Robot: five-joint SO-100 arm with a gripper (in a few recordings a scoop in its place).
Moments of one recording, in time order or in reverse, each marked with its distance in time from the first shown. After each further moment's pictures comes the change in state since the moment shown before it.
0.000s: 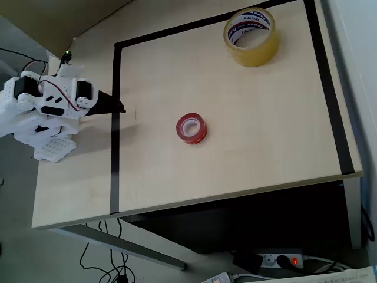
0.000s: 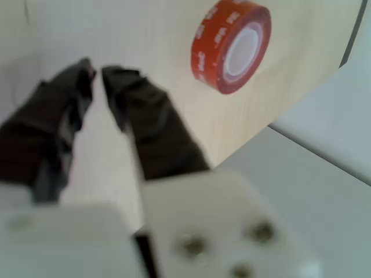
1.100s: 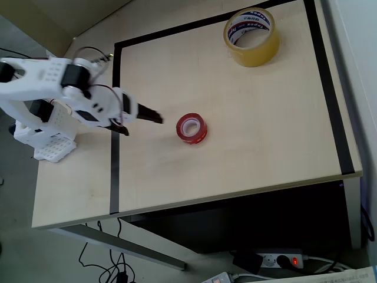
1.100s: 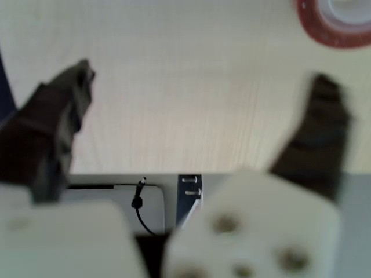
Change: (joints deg) arm 20.0 -102.4 -82.5 23.2 -19.4
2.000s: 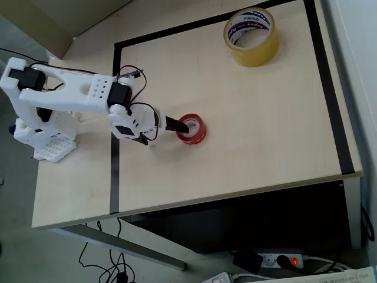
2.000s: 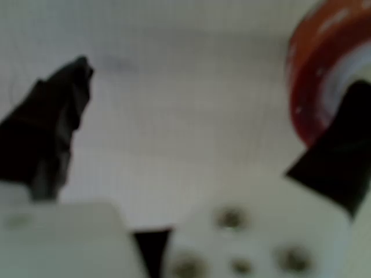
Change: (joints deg) arm -0.9 -21.9 -7.2 -5.4 -0.2
